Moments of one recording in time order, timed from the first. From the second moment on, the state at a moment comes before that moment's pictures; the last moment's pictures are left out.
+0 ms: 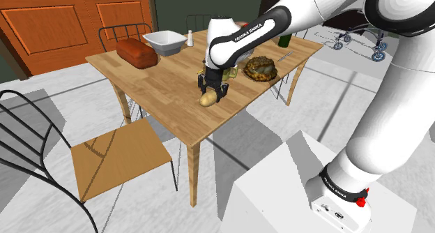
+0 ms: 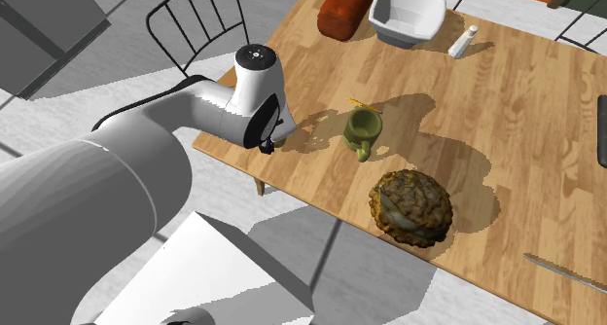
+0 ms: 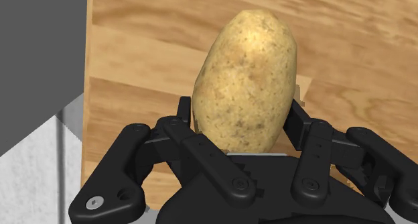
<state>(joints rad) -0.10 0.23 0.33 -2.08 -0.05 2.32 1.43</state>
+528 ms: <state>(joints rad) -0.11 0.18 0.34 -2.06 -0.02 2.25 1.42</state>
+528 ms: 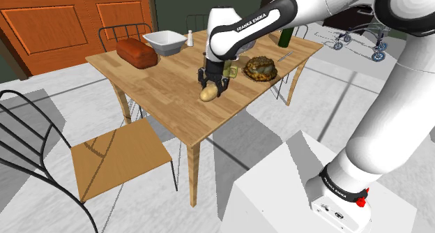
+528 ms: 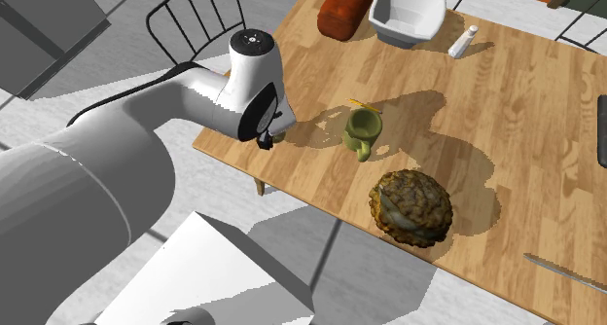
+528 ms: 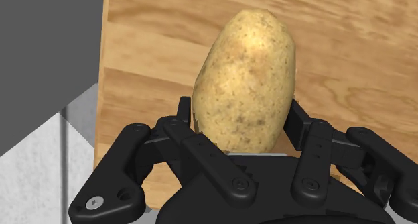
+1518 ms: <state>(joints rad) -0.12 0.09 0.34 -1.95 0.01 2.06 1.40</state>
